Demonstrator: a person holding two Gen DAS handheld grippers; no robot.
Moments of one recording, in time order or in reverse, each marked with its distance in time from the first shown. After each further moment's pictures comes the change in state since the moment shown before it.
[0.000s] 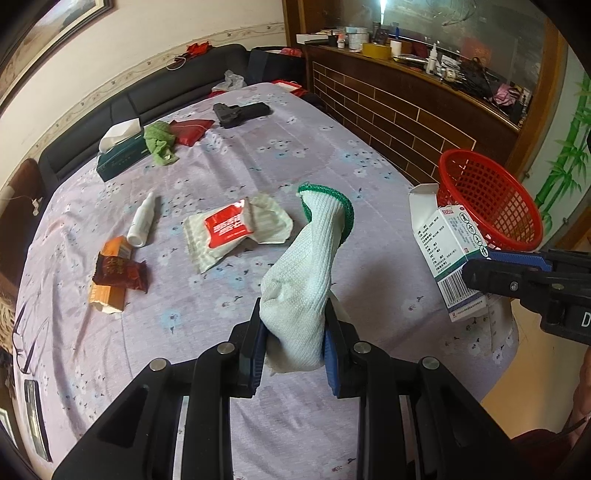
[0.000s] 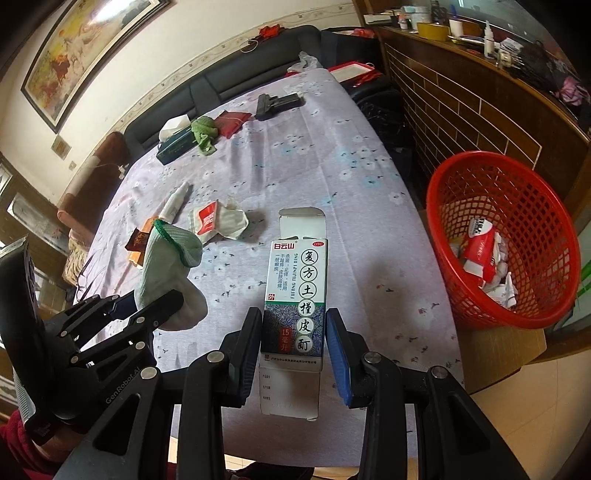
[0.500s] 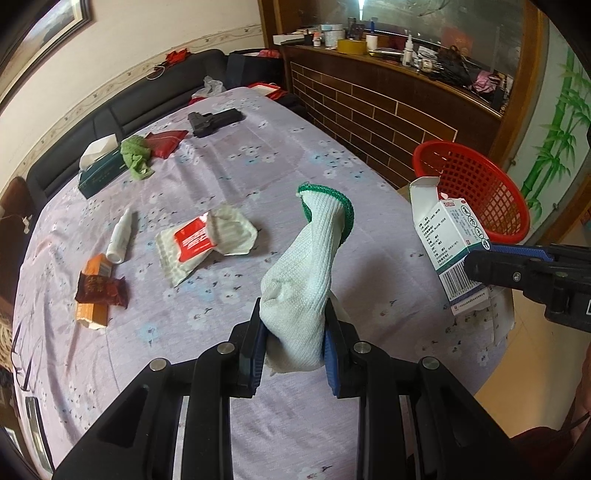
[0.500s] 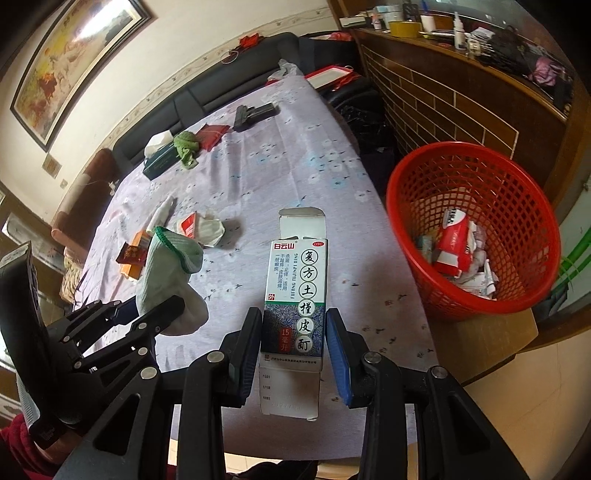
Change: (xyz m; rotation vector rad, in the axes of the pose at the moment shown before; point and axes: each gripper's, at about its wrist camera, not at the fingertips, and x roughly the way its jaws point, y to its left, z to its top) left arm 0.003 -0.030 0.009 0.066 -0.002 -0.029; right arm -0.017 -0.027 -0.006 0.067 -0.031 -0.022
